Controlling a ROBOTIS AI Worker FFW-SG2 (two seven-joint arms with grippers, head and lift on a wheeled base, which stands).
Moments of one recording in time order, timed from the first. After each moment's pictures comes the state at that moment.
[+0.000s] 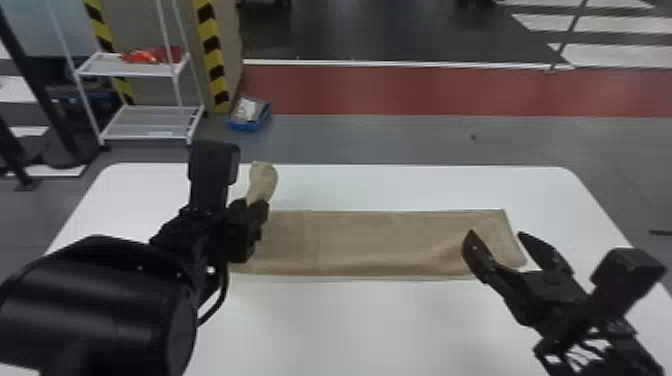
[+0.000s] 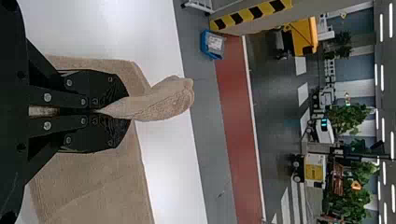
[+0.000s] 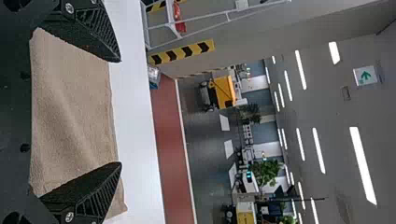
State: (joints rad) left arm -0.01 0.02 -0.21 -2.16 -0.08 1.14 -0.01; right arm 0.39 -0.12 -0.13 -2.01 -0.33 0.23 0.16
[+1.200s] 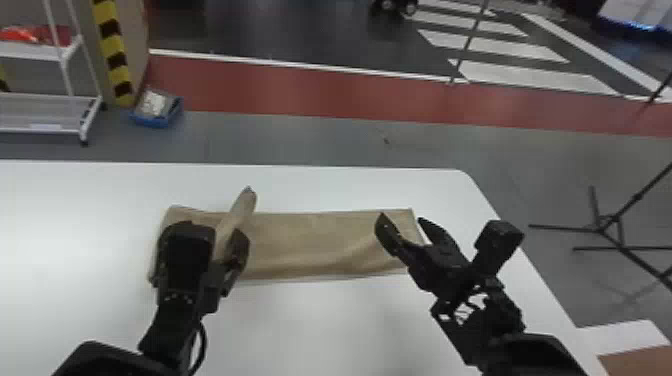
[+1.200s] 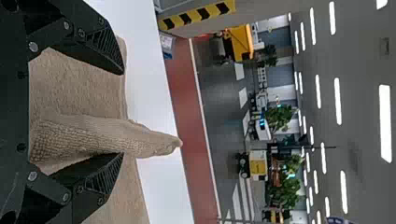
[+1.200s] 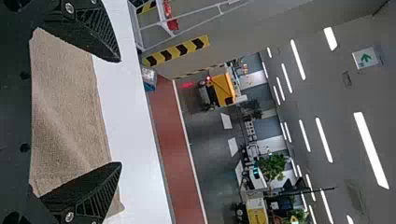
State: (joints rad) left arm 0.11 0.00 -0.36 -1.73 -0.10 0.31 0.21; right arm 0.23 -0.17 -0.13 -1.82 -0.43 0.23 0.18
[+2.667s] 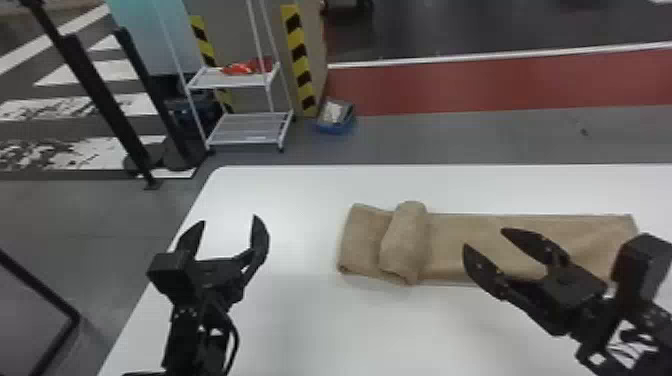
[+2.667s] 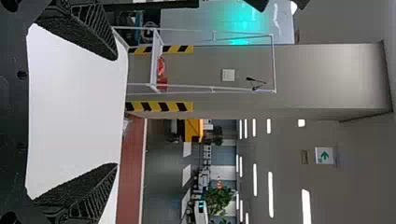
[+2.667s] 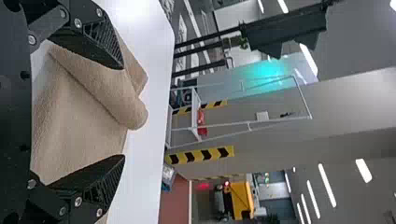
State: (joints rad) left arm 0.30 0.08 0.14 -1.75 0.11 -0.13 0.06; right arm 0.21 -0.14 0.07 -1.81 -0.21 0.22 0.54
